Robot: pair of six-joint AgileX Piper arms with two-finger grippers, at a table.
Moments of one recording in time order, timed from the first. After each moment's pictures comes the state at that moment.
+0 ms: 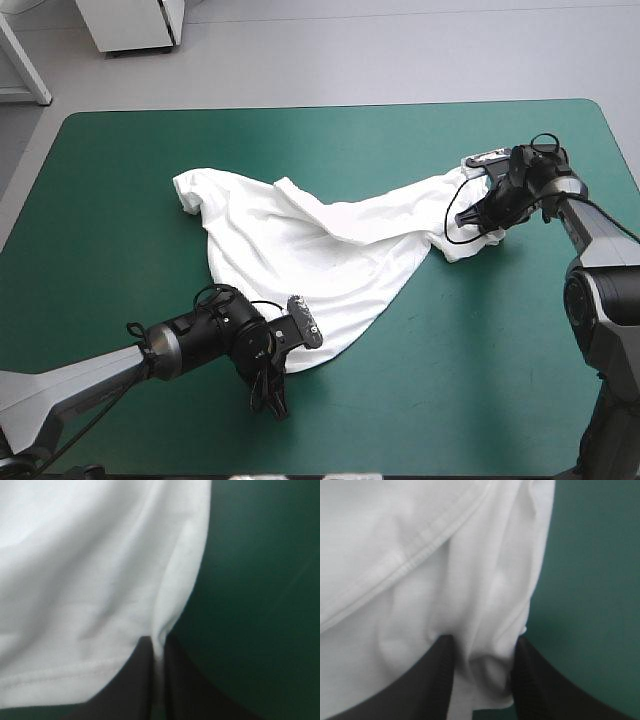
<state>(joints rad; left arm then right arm) -0.86 1.52 -0.85 -0.02 0.89 0.28 0.04 2.00 -1.58 0.04 0.91 -0.26</state>
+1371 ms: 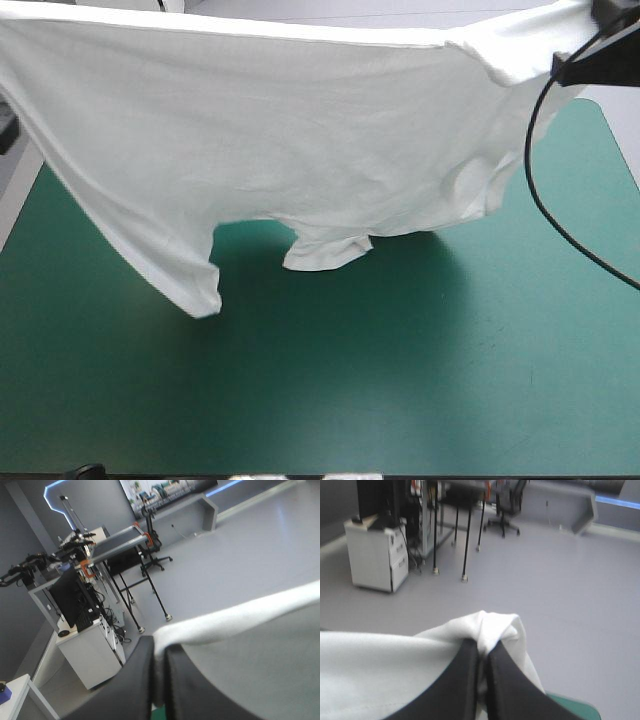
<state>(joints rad) -0.86 1.24 -2.35 0.72 1.25 0.16 0.04 1.28 -2.12 0.18 0.97 -0.22</state>
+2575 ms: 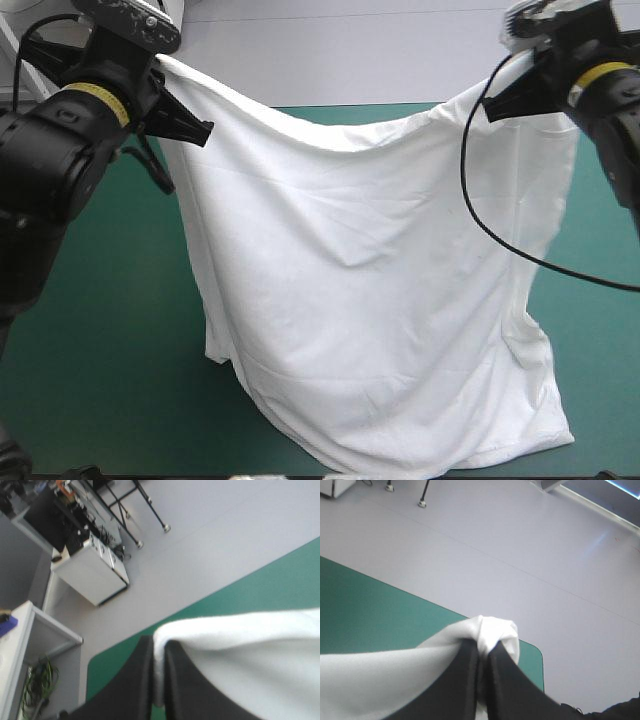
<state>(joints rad) -0.72 1.46 -2.12 0.69 1.25 0.03 0.40 1.38 -1.97 -0.45 1.00 -0.05</state>
